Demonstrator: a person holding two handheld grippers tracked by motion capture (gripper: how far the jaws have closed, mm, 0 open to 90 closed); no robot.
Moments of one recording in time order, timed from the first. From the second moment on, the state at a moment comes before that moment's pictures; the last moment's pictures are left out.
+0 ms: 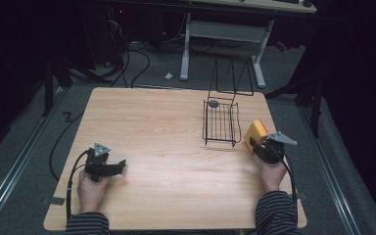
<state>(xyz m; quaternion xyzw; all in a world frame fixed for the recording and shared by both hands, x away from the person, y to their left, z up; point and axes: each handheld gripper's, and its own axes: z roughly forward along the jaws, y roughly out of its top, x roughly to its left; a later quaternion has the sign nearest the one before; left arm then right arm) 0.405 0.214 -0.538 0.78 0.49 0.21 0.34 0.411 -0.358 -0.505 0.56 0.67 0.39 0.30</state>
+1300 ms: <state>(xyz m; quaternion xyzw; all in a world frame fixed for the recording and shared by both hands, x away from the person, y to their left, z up) 0.405 0.214 -0.538 0.78 0.49 0.21 0.34 0.347 -0.337 -0.469 0.50 0.69 0.43 0.29</state>
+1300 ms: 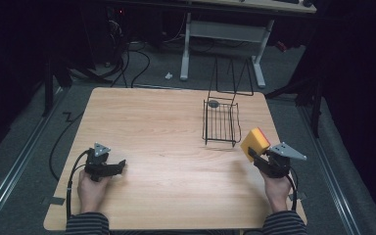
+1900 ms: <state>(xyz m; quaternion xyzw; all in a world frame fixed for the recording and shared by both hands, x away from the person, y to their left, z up) 0.405 0.214 -0.537 0.78 0.49 0.21 0.34 0.348 -0.315 -0.450 0.47 0.71 0.45 0.28</state>
